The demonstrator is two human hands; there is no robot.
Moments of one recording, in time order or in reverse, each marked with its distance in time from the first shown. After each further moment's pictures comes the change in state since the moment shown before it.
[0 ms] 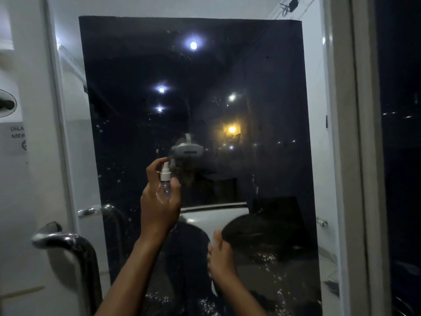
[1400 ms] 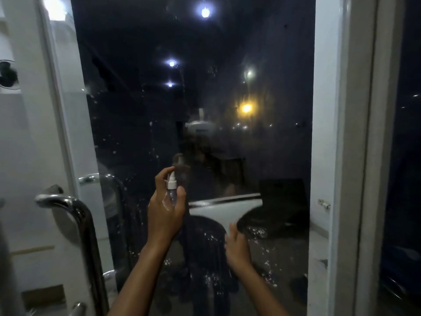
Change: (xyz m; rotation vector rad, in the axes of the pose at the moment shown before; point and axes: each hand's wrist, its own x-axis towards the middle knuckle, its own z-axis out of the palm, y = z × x) left_hand -0.083 0.000 0.024 0.074 -0.032 -0.171; right_hand 0.020 0.074 -0.067 -0.177 0.048 -0.007
